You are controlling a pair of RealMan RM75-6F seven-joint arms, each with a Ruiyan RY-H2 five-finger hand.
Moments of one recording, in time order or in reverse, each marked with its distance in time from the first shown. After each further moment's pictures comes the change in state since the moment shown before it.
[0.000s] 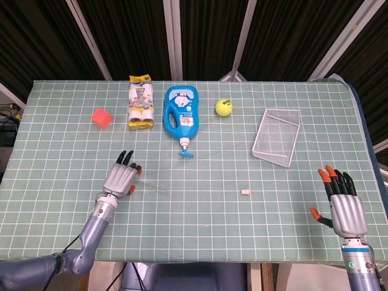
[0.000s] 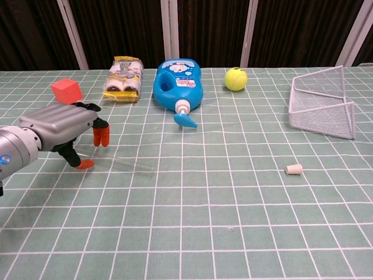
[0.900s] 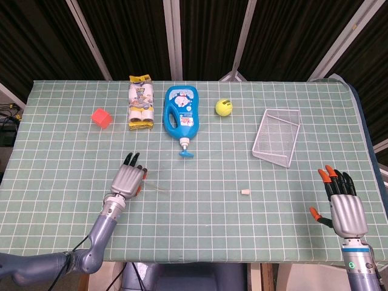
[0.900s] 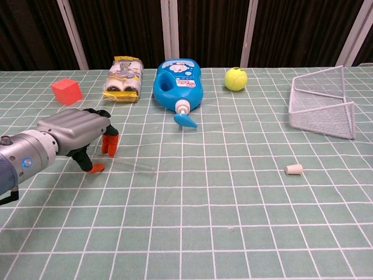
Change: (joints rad) left arm -0.064 -0.040 0.015 -0.008 -0.121 0.021 0.086; right arm -0.001 -0.001 -0.001 0.000 -0.004 0.004 0.015
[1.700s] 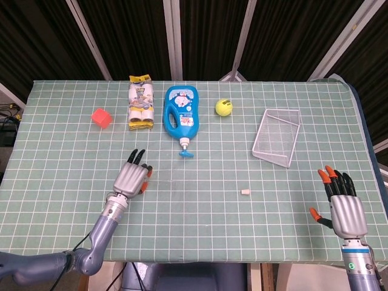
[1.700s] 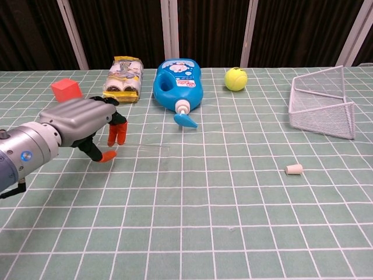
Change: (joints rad) left arm -0.005 0.002 0.019 0.006 0.147 0.055 -0.167; right arm -0.002 -0.001 -0.002 -0.002 -0.003 0.004 -0.001
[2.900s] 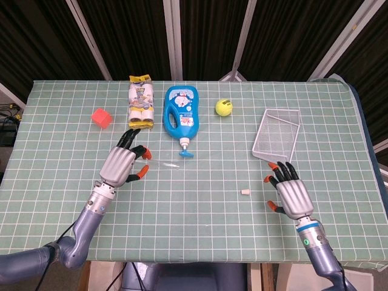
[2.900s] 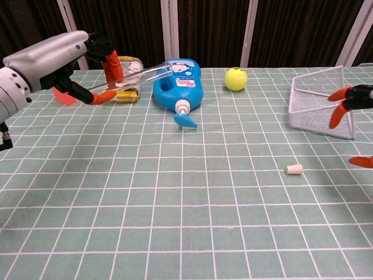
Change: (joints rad) left arm 0.030 0.135 -0.054 -0.023 0.277 0.096 -0.502; right arm 0.224 -0.148 0.052 -0.024 0.085 -0.289 -0.243
